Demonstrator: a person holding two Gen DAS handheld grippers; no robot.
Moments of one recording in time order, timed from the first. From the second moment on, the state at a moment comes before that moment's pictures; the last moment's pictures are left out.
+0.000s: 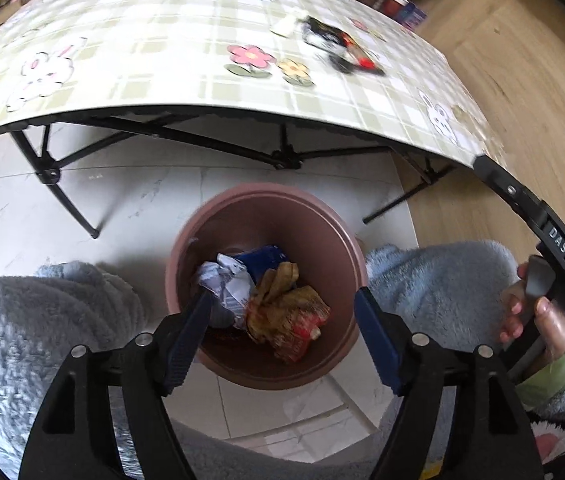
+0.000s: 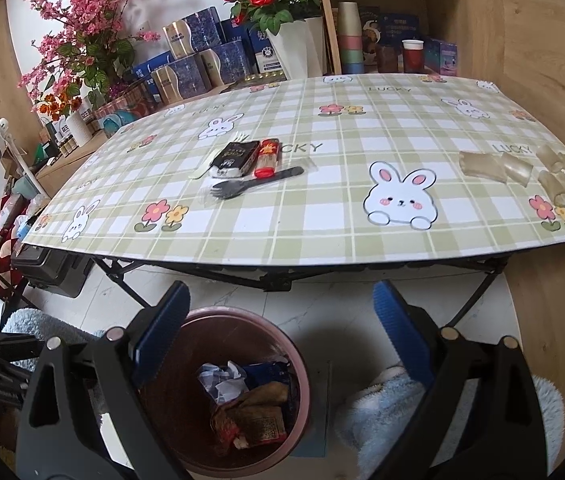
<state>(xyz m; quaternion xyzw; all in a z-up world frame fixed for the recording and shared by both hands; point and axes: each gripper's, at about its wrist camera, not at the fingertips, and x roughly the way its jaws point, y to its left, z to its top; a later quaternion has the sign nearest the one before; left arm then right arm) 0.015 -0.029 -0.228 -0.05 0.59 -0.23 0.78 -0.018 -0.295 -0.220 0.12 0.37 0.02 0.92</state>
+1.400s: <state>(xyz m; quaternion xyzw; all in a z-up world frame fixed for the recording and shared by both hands) 0.210 -0.045 -0.190 -0.01 0.47 -0.21 0.86 0.215 -0.272 -0.247 0.02 0.46 0.06 0.88</state>
